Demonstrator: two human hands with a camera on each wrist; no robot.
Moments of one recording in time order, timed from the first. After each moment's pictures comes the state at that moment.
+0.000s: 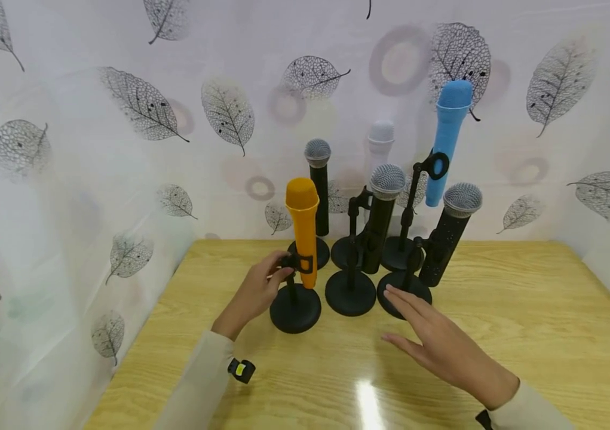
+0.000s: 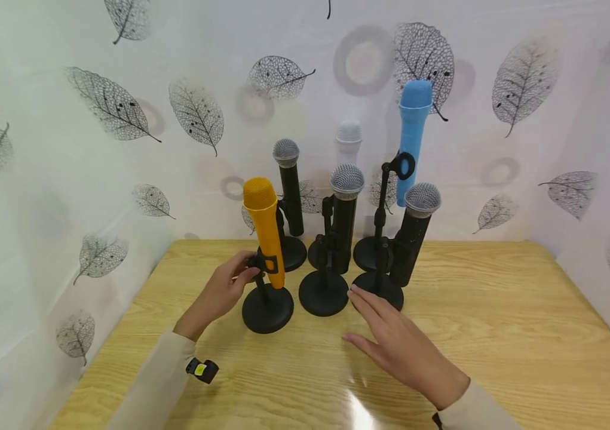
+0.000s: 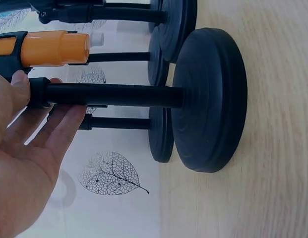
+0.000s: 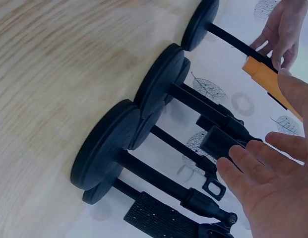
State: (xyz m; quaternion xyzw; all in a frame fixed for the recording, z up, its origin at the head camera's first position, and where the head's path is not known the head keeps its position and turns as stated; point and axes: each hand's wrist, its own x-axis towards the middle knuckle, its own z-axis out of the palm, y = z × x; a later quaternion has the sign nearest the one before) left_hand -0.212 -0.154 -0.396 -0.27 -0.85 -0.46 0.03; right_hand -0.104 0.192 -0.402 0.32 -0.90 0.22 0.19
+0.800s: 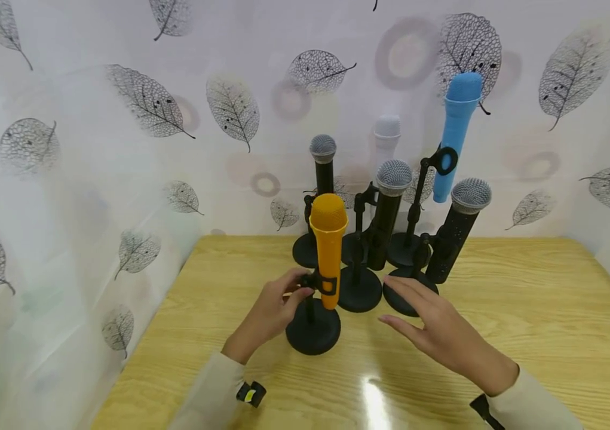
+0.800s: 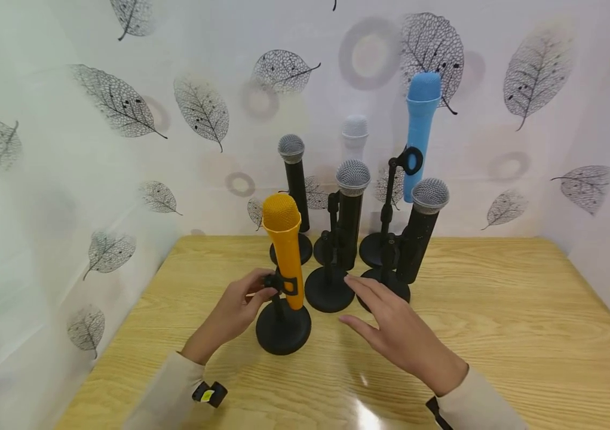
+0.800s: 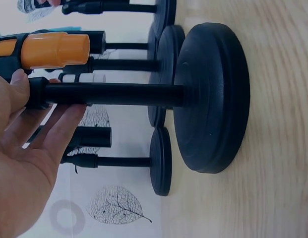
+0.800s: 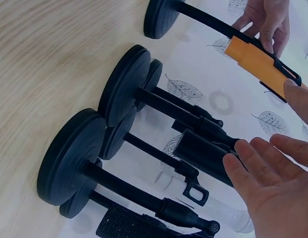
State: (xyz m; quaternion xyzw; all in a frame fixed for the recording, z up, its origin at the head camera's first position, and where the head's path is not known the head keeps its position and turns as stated) left_hand -0.168 -0.135 -0.397 -0.29 -0.83 -0.48 0.03; right_hand -0.115 0.180 -0.385 0.35 -0.86 0.28 0.24
